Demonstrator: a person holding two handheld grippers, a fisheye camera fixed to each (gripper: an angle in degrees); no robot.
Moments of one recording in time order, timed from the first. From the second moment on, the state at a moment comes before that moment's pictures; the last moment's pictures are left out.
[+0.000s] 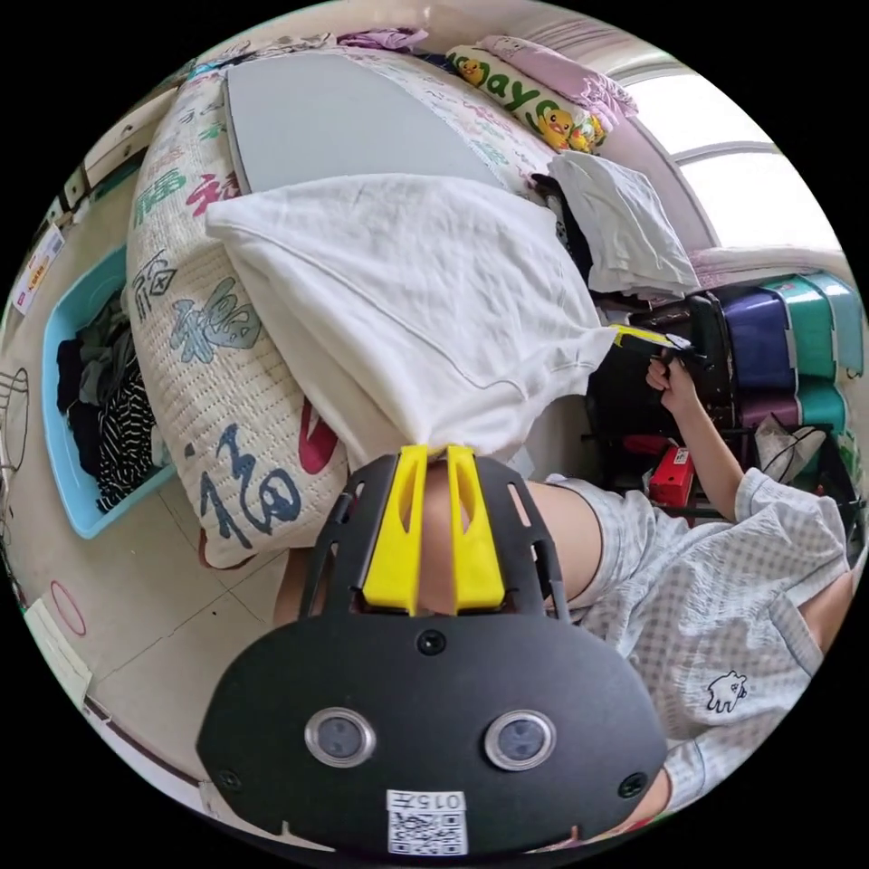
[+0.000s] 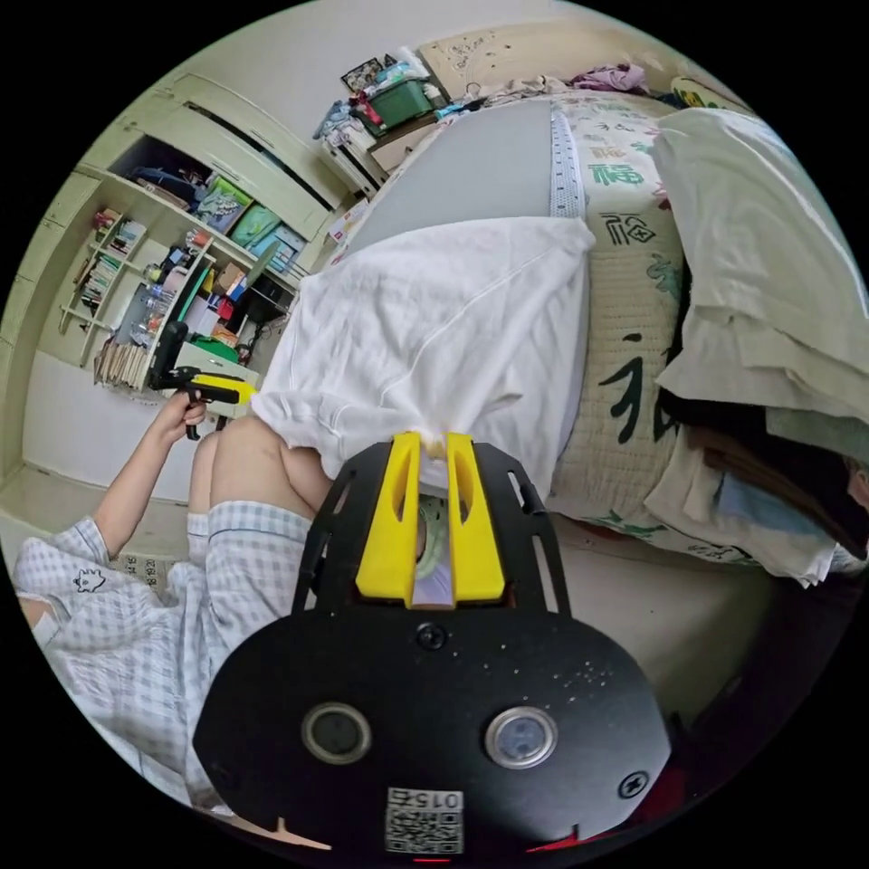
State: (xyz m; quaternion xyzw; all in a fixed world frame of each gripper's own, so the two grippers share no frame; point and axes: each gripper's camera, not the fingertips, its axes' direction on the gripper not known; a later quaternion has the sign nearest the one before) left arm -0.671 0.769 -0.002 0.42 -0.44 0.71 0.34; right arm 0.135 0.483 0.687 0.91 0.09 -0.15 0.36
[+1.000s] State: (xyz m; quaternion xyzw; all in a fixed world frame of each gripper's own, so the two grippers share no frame) left arm -0.612 0.716 -0.122 0.52 -0.17 0.73 0.41; right arm 0.193 0.618 0.525 0.92 -0.14 -0.11 0.34
